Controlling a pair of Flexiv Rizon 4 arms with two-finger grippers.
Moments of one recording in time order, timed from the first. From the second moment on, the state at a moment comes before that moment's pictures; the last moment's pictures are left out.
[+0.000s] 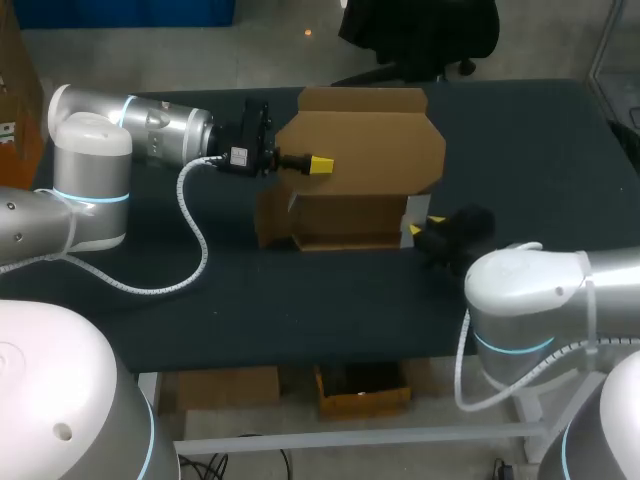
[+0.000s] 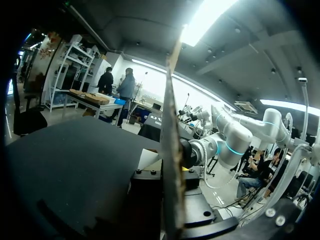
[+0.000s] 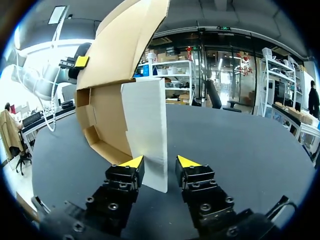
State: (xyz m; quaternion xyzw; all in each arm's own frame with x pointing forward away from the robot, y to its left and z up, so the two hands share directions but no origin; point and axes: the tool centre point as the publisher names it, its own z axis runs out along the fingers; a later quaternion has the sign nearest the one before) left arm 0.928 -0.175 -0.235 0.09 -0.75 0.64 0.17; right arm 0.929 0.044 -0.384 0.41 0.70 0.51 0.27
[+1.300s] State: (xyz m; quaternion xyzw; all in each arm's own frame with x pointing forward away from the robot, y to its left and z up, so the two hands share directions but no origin) left arm 0.928 -0.175 -0.235 0.09 -0.75 0.64 0.17; right arm 0.939 0.055 -0.382 0.47 0.66 0.50 0.31
